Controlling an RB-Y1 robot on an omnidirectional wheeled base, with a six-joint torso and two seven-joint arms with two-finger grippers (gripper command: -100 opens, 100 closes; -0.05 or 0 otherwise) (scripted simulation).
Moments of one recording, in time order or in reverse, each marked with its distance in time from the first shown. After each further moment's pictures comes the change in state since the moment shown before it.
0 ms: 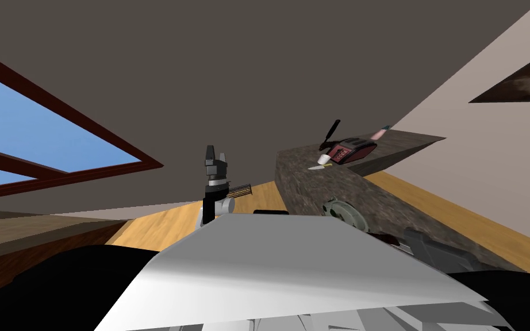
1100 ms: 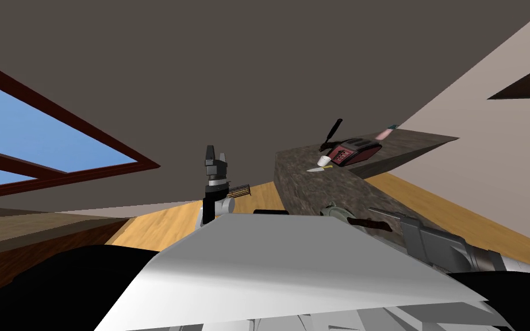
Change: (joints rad) left arm 0.000 0.000 0.000 0.000 0.000 0.000 0.000; right arm -0.054 -0.032 -0.003 0.003 0.072 0.138 -0.111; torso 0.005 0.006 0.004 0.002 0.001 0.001
